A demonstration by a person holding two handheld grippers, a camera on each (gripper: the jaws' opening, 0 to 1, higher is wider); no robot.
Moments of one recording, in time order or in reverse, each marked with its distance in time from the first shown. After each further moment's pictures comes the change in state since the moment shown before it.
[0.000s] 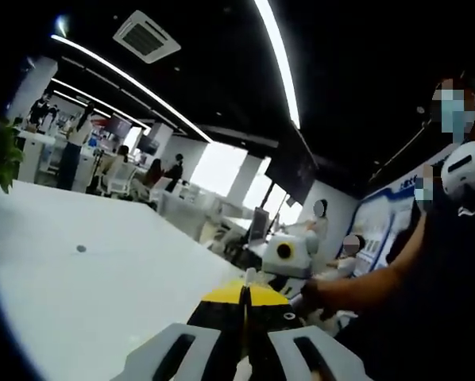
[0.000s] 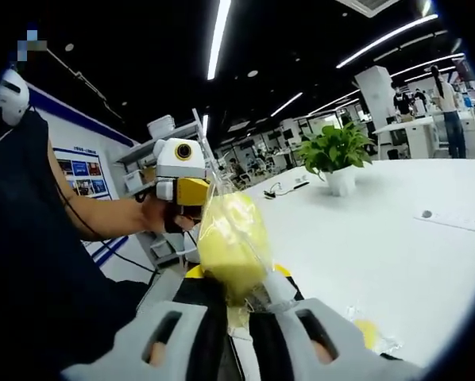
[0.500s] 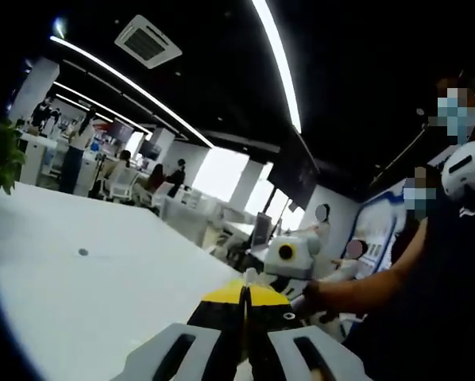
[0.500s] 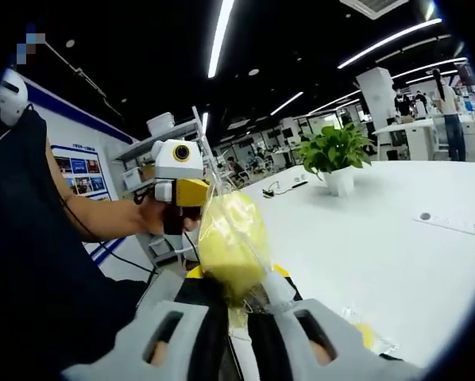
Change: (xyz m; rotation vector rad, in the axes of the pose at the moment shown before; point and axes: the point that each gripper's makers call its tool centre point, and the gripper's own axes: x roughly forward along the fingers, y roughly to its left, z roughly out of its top) left arm -0.001 0.005 -0.001 -0.003 -0.031 0.017; right arm 0.003 -0.001 -0.002 0.031 0.022 -0.008
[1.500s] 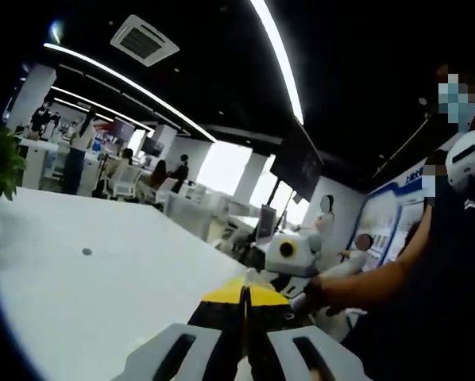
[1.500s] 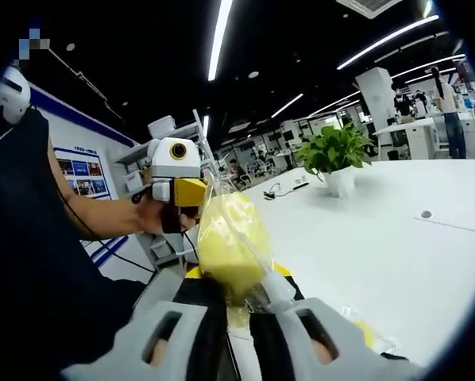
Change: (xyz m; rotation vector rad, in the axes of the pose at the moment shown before) left arm 0.005 -0.005 -0.004 0.025 0.032 0.016; right arm -0.006 -0.002 -0.002 -0.040 -0.042 0.014
